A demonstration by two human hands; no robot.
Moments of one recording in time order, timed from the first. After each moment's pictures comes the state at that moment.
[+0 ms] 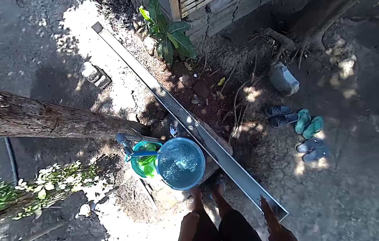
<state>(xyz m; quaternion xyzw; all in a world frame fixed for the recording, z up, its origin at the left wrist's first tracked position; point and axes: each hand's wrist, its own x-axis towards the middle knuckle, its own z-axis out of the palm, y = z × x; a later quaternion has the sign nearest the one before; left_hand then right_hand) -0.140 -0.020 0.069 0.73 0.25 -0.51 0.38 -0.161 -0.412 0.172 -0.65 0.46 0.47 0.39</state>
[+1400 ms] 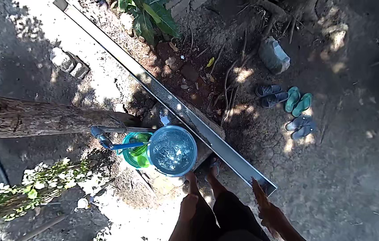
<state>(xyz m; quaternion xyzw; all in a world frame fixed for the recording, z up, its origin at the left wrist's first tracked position) -0.127 -0.048 0.070 0.71 0.26 -0.51 0.40 -0.174 -0.418 0.160 -0.63 0.49 0.45 0.40</state>
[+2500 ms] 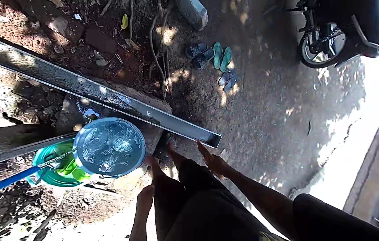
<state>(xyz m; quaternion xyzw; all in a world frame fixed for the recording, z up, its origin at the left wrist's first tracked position) -0.132 -0.033 0.067 0.70 0.27 -0.55 0.38 -0.187 -0.425 0.130 -0.62 0.48 0.46 0.42</state>
